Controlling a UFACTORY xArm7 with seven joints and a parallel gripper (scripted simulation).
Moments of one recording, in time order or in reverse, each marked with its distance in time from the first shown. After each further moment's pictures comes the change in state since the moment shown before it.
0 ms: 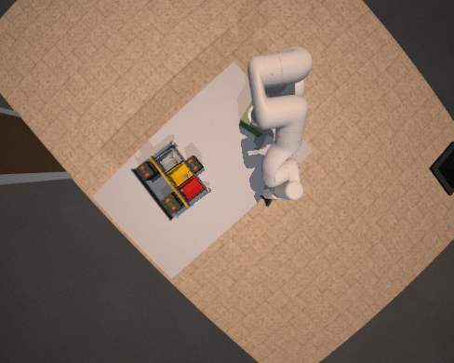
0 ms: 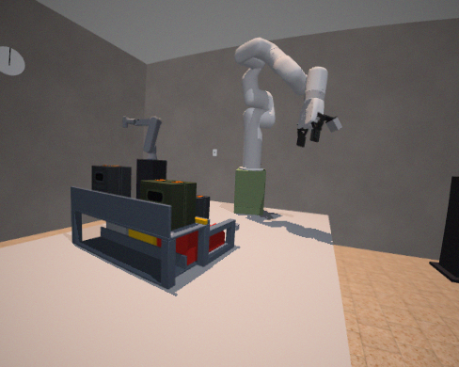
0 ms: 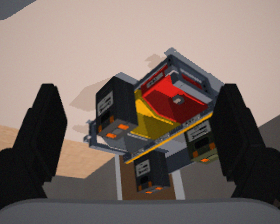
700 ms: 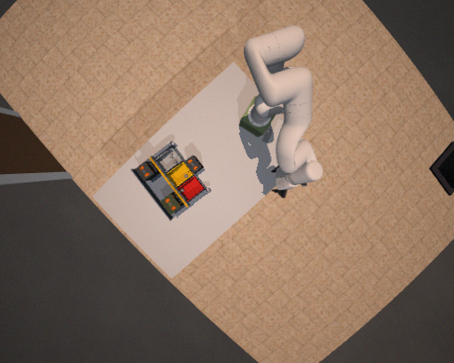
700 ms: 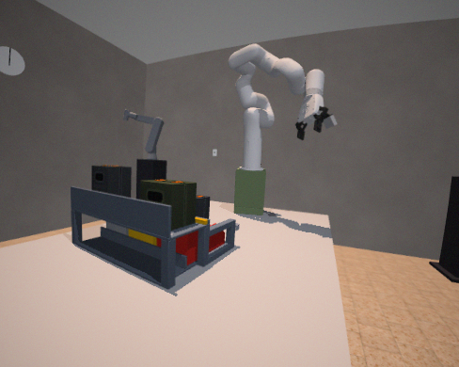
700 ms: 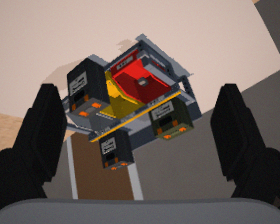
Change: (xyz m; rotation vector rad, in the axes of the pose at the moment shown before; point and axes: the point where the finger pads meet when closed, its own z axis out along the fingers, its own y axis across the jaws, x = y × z) arm 0.022 -0.039 -0.049 -0.149 -0.065 -0.171
